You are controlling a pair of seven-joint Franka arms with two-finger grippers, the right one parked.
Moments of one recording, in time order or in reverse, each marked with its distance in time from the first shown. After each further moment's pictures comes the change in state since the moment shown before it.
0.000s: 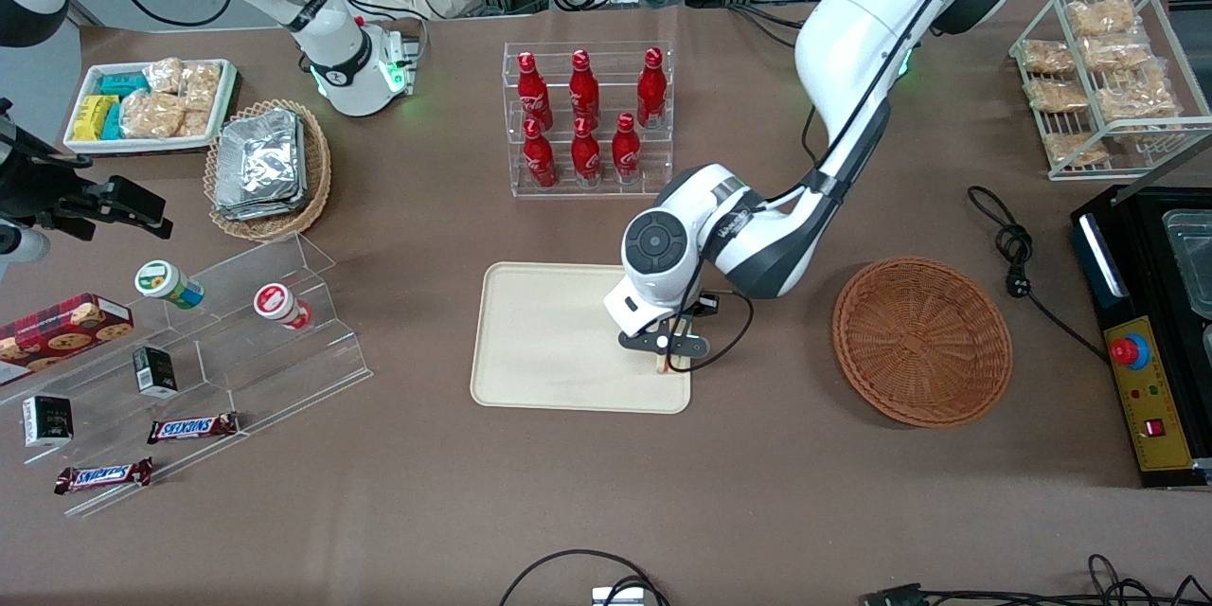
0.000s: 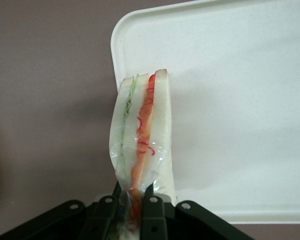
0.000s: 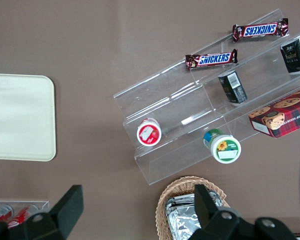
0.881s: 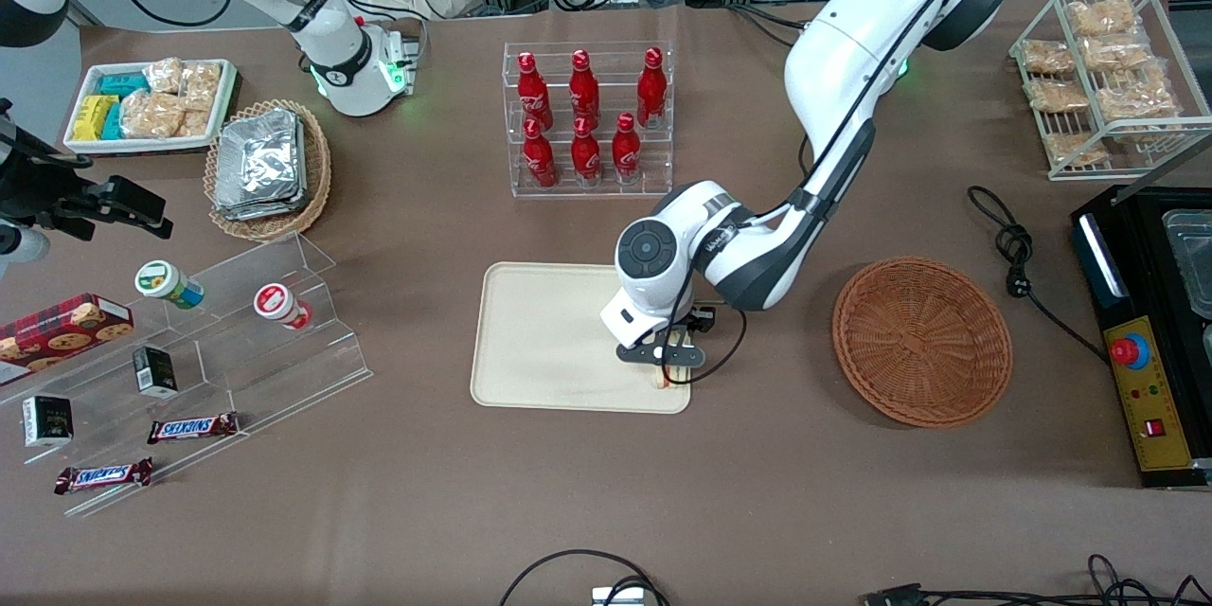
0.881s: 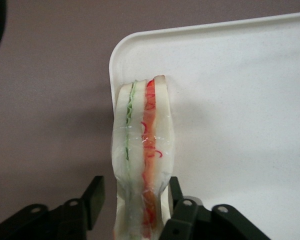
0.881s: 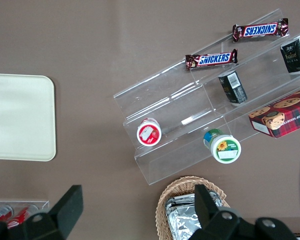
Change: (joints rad) arm -0.006 0.053 0.003 0.010 0.087 0.081 -0.080
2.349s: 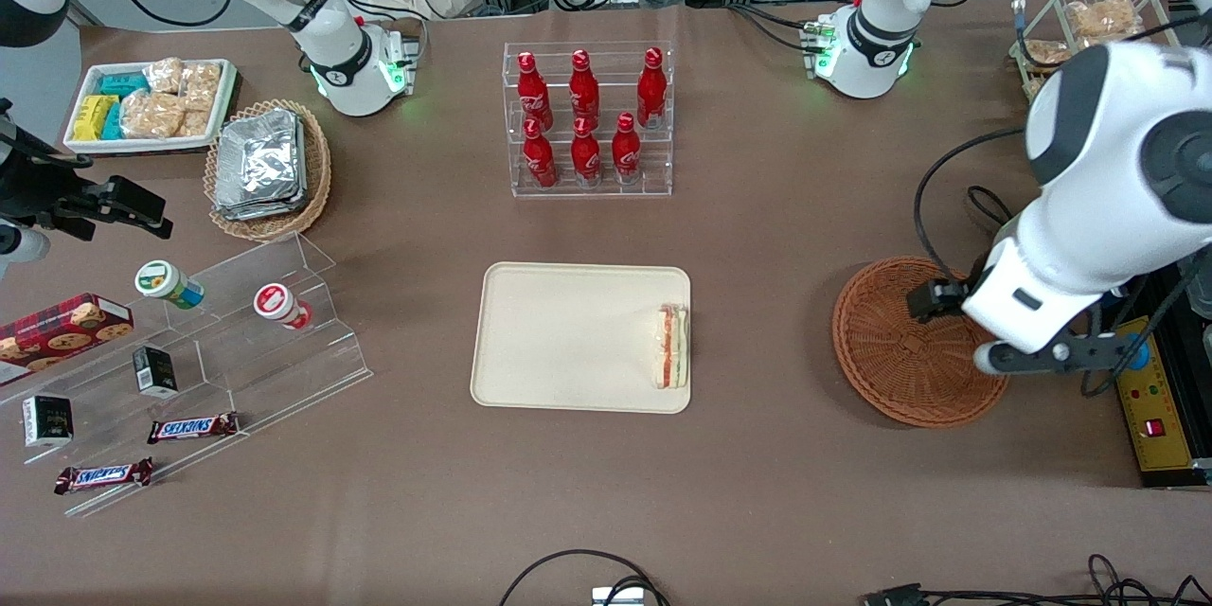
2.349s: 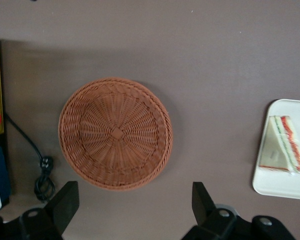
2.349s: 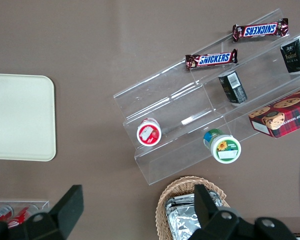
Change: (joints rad) arm 0.496 -0.493 0.012 0.047 -0.245 -0.445 0.446
